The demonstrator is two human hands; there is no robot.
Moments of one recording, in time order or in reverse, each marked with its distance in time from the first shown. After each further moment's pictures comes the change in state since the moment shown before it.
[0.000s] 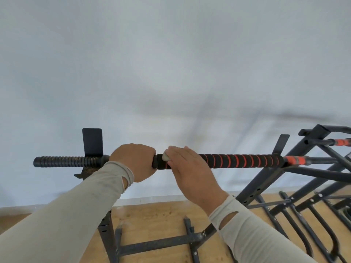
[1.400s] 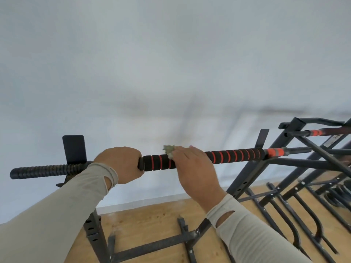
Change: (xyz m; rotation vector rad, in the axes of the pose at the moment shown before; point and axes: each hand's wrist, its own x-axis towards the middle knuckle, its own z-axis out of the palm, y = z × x) left_hand 0.007 -0.006 -0.003 -0.101 -0.125 0.011; right_hand -0.010 0.013 -0.024 -0.203 -0.033 0.176
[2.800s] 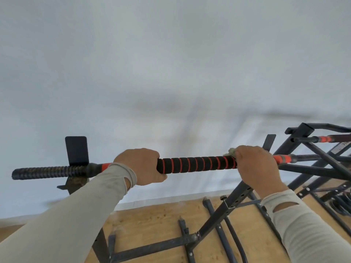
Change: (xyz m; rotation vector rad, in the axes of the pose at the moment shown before) left_hand 0.011 0.033 -0.005 -0.128 -0.018 0.059; right_hand -0.004 0.118 -0.059 -0.502 -0.431 0.381
